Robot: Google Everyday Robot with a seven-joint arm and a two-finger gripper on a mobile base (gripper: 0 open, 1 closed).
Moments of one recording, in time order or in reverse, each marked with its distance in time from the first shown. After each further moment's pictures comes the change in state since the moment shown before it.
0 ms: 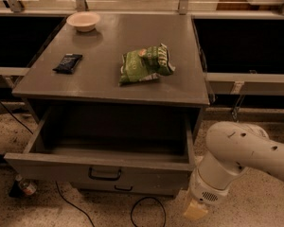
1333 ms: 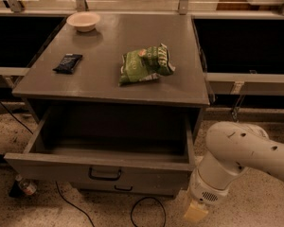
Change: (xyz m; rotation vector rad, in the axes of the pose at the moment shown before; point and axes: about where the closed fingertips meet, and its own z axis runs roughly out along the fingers) arm 0.000 0.000 0.000 0.000 0.000 0.000
